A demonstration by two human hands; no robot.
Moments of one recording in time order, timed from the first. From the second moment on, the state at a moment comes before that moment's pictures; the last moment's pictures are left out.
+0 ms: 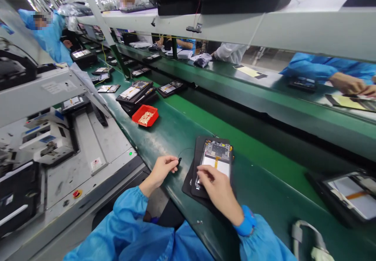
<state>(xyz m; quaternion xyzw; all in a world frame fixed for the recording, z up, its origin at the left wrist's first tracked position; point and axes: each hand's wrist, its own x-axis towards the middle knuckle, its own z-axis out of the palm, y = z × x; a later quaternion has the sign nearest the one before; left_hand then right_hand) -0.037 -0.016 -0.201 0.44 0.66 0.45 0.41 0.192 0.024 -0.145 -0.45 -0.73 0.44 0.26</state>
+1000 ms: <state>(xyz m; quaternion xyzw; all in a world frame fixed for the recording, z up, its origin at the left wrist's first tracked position) 0.004 -0.051 -0.138 0.61 0.61 0.41 0.31 0.175 0.007 -0.150 -0.42 -0.64 0.57 0.30</state>
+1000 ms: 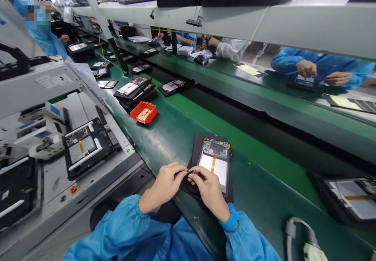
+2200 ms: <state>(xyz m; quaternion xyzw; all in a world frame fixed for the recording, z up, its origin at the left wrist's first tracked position) -0.247 0.132 -0.149 0.41 0.89 0.18 0.09 0.285 0.015 -0.141 -0.52 -0.73 0.33 0.30</state>
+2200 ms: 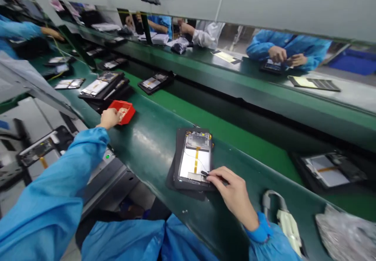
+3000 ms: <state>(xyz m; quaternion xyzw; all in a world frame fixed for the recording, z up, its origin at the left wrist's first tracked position) -0.023 -0.064 -0.177 0.70 0.55 0.43 0.13 0.269 -0.016 -0.189 -0.32 -0.90 0.10 0.28</state>
